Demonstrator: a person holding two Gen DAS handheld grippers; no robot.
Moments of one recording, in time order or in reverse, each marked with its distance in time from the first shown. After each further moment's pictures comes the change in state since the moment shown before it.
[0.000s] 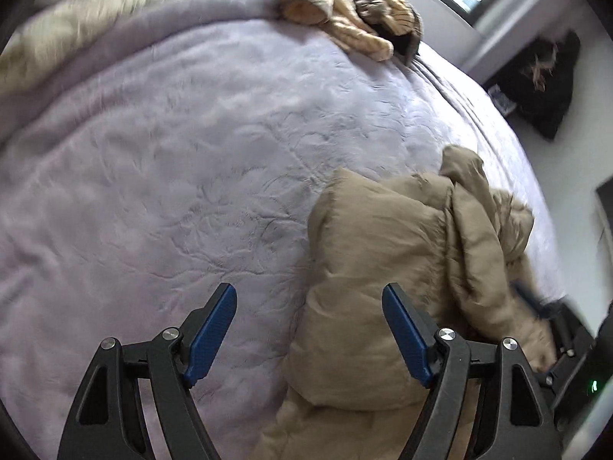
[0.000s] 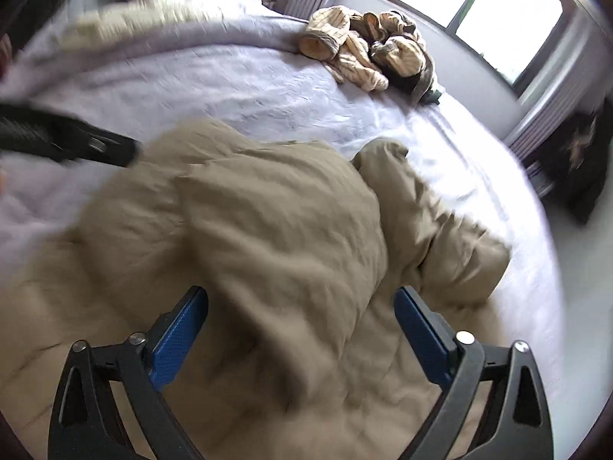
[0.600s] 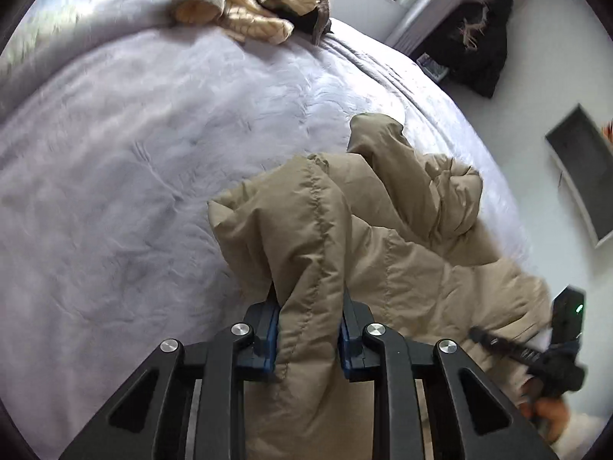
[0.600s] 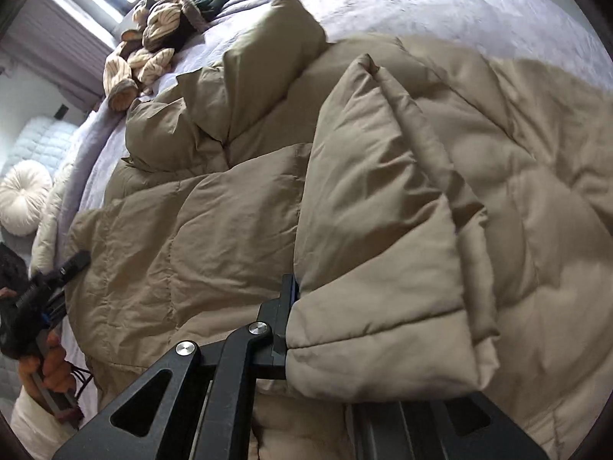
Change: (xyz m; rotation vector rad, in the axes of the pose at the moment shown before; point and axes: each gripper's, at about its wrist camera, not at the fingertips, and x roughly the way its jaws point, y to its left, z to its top) left arm 0.037 -0.083 0.005 0.258 0.000 -0.147; right arm 0.038 -0.171 -0.151 1.037 0.199 0.332
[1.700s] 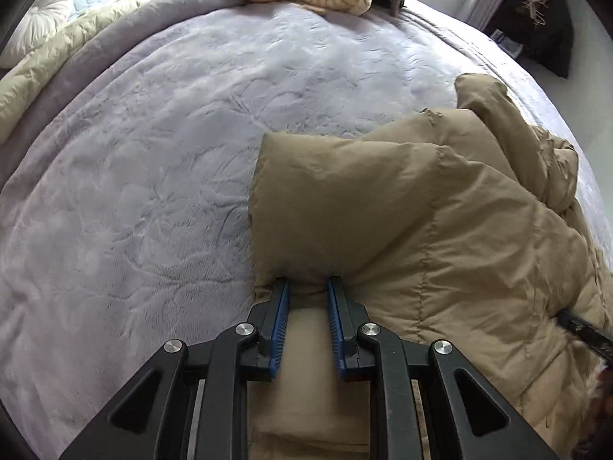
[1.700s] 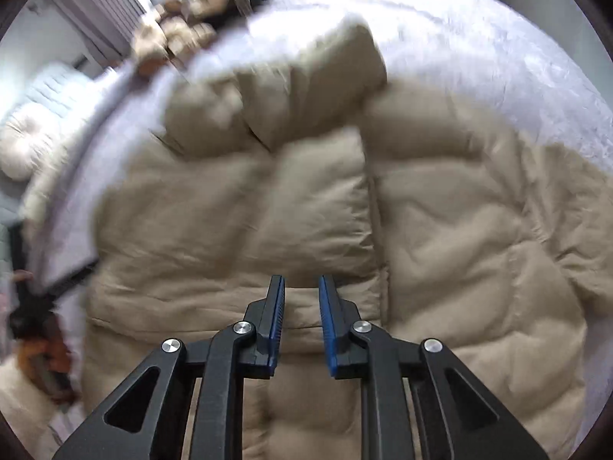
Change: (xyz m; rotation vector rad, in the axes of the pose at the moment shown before) left arm 0.007 0.032 -0.027 -0.048 0.085 0.332; right arm 0.012 0.042 0.010 -0.219 0.043 -0.100
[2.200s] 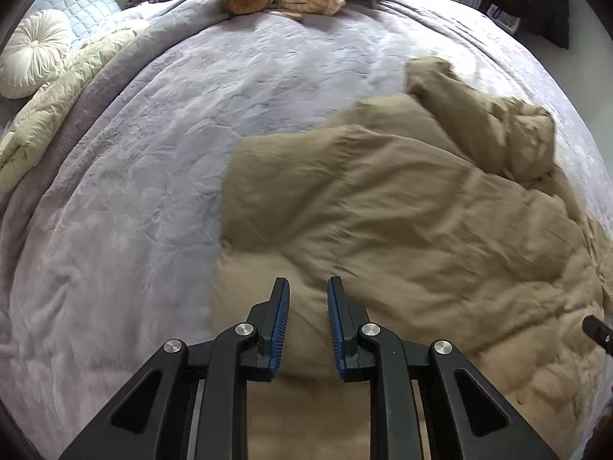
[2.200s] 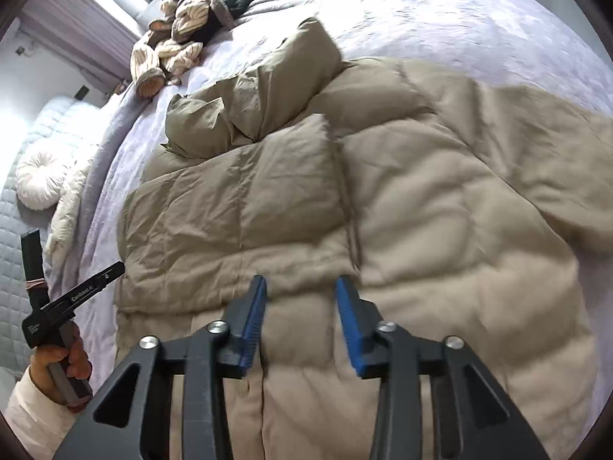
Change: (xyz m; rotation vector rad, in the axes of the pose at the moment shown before) left arm -0.053 -0.057 -0.019 0.072 0.034 0.099; right arm -0.052 -0.036 -0.027 0.129 -0.014 0.142
